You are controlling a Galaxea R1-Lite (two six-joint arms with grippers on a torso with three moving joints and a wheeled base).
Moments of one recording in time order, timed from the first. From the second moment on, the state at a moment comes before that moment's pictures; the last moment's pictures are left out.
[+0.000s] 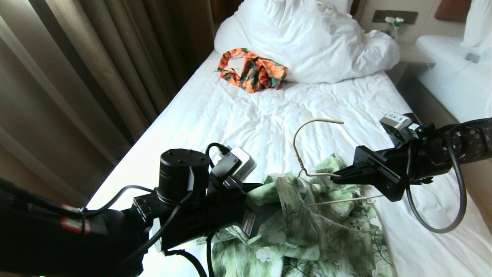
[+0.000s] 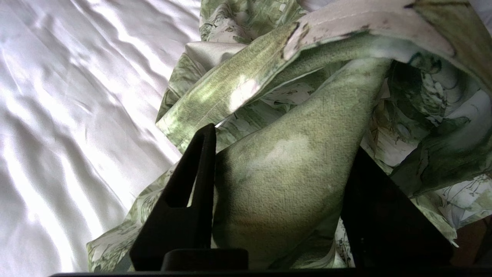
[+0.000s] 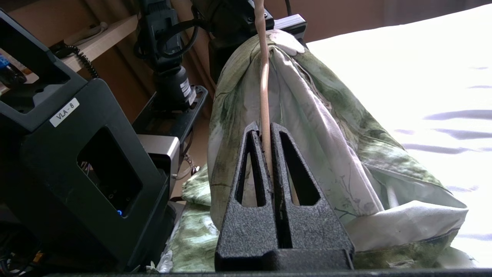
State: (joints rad) left arm -0.78 1.73 -0.70 -0.71 -0.12 0.10; right arm 0.18 1.92 -1.32 0.34 1.52 -0.93
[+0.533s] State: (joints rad) left arm -0.79 1.74 -0.70 -0.71 -0.12 0.10; right arm 0.15 1.91 -1.32 0.34 1.52 -0.93
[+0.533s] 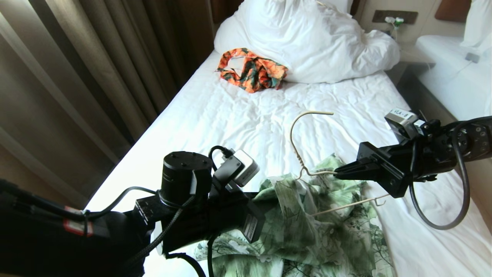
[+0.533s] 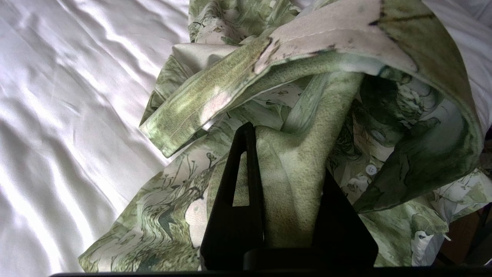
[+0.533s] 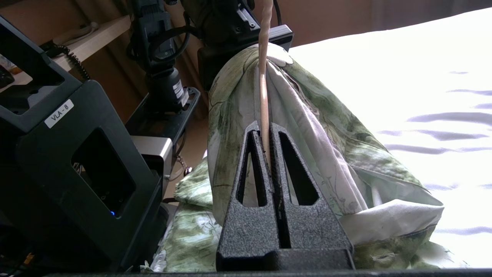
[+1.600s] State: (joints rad) left arm -0.86 1.59 -0.69 -0.66 -0.12 0.08; right arm -0.04 1.75 -1.22 0.41 1.51 -0.93
